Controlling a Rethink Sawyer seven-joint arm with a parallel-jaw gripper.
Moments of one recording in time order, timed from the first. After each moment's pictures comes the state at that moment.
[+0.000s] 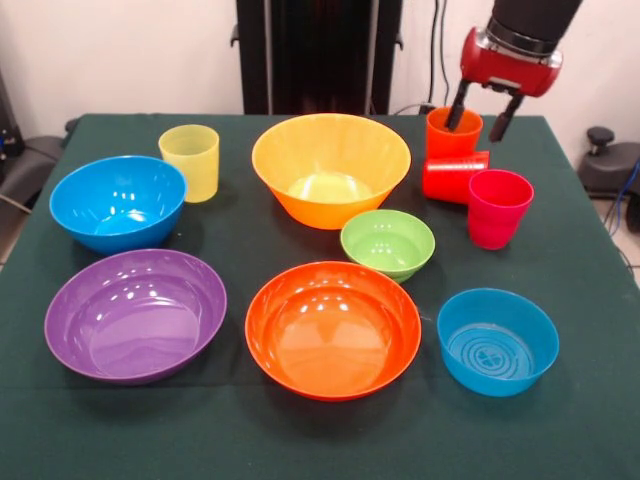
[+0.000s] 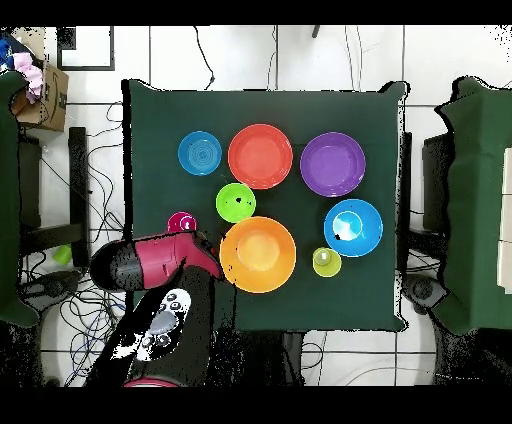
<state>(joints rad) 0.28 -0.63 -0.22 1.76 -0.07 0.49 2.10</state>
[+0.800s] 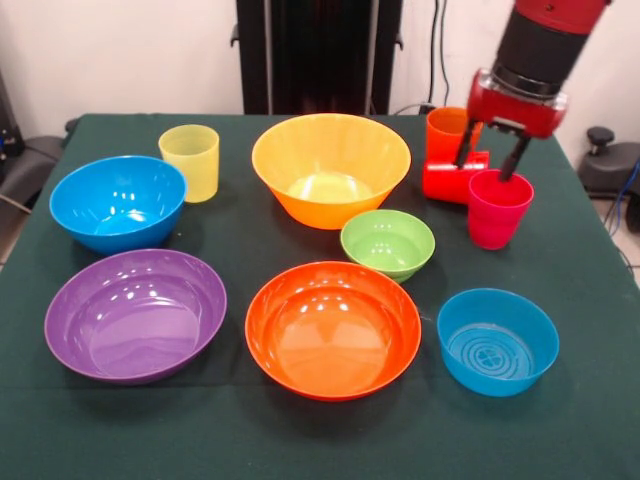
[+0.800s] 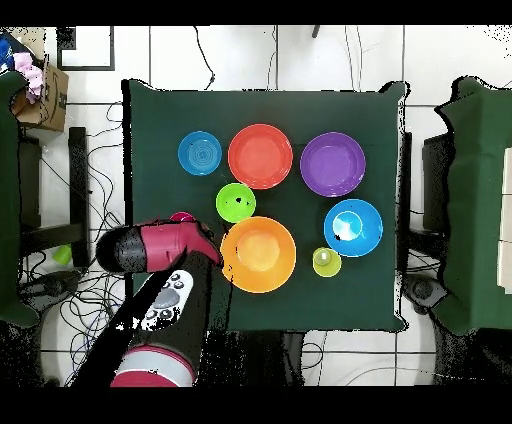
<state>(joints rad) 0.30 -0.52 -0.24 1.68 0.05 0.42 2.15</state>
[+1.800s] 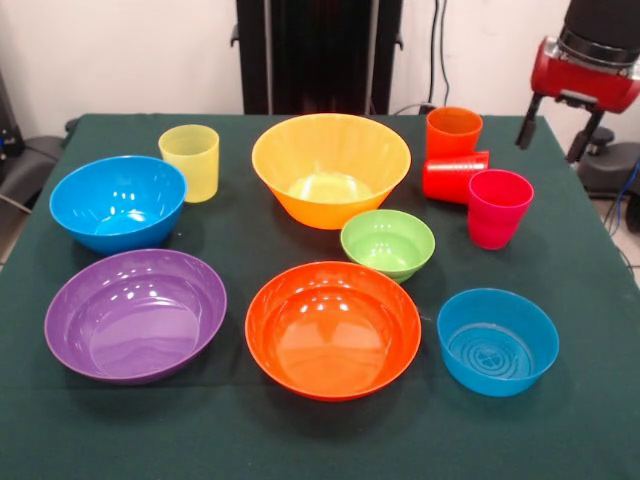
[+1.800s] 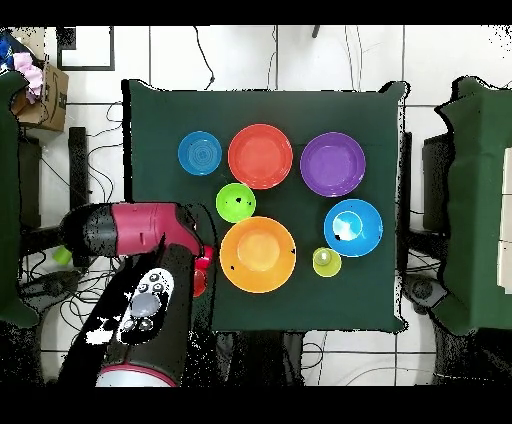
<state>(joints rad) 0.32 -0.57 -0.25 1.58 0.16 0.59 2.18</state>
